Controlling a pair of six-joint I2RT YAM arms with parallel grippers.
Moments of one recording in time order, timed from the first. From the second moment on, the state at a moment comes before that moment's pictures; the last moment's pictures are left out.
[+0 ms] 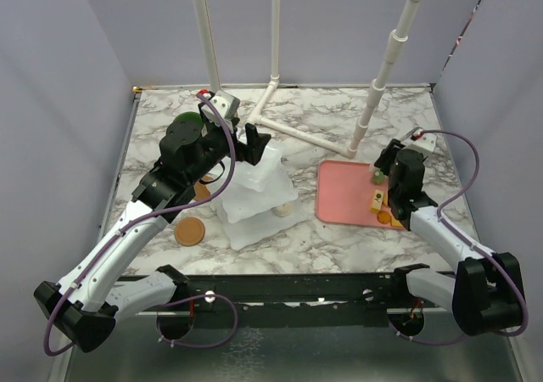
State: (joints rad) left arm -0.60 1.02 1.12 -0.17 0.06 -0.11; right arm 0.17 1.14 0.51 0.34 0.46 0.31
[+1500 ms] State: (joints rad) left arm -0.60 1.00 1.12 -0.24 0.12 -0.08; right arm 0.22 1.05 0.55 0.30 0.34 0.25
